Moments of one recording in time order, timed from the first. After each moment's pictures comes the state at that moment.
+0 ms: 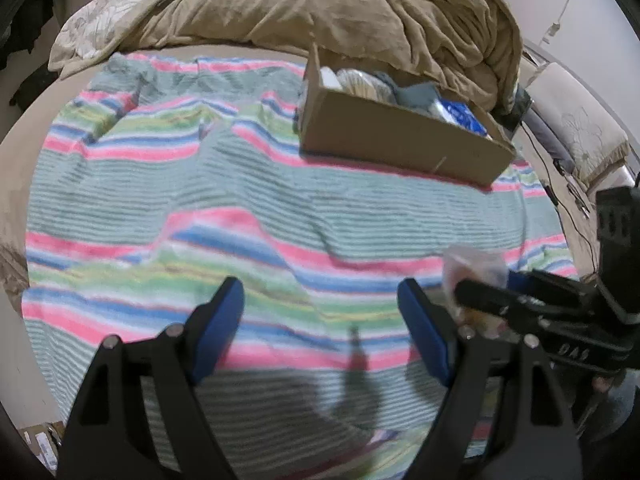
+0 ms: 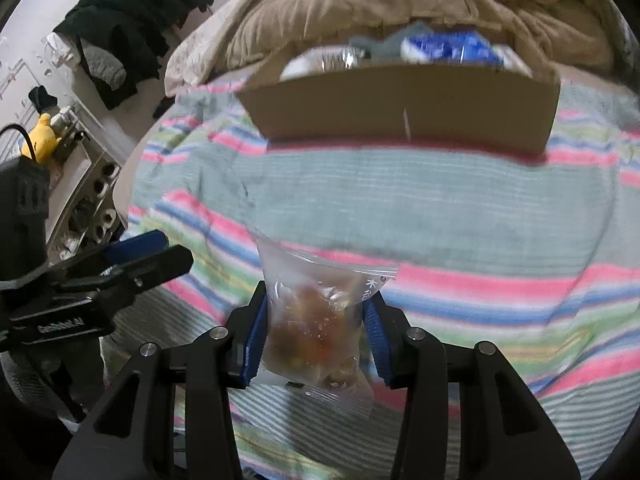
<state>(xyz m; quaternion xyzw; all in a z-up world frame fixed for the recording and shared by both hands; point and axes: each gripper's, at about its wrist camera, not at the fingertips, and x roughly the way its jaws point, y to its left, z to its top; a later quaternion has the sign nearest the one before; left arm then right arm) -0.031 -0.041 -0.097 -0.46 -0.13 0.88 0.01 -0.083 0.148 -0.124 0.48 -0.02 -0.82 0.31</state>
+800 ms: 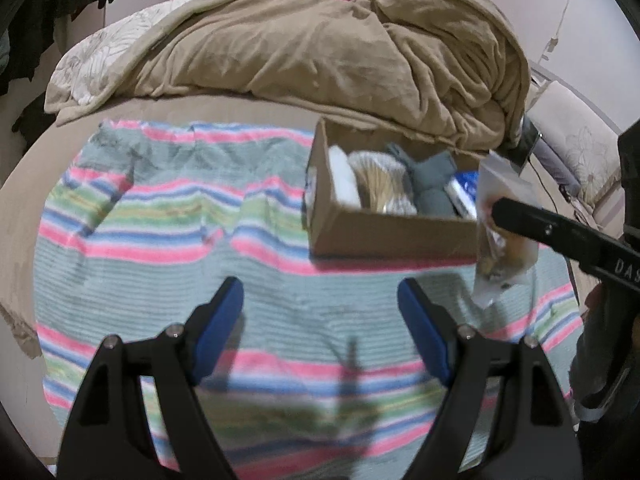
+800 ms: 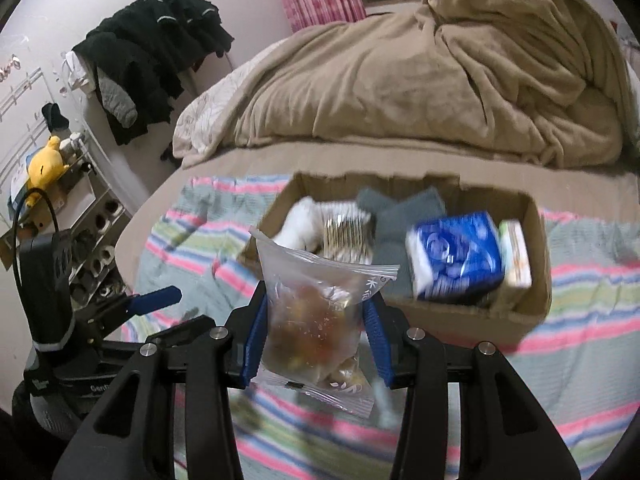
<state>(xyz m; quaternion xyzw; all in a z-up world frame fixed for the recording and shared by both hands) -0.092 -0.061 -0.065 -0.41 -0.12 0.90 0.00 -0.163 0.128 -0.048 0.39 -0.02 -0.86 0.32</state>
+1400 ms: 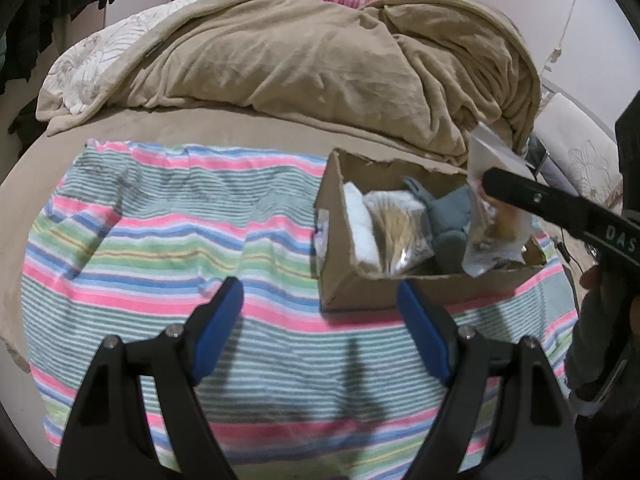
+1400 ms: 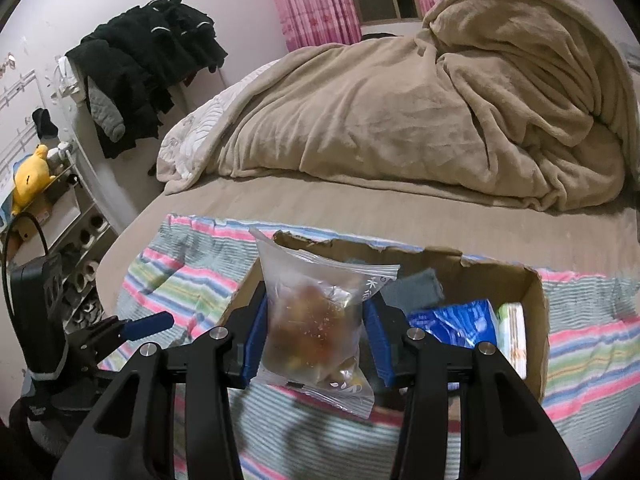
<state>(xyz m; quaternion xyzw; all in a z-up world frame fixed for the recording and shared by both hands) -0.132 -0.077 -0.068 -0.40 -0.13 0.91 0.00 -0.214 0.102 -0.043 0.36 0.00 -0.88 0.31</state>
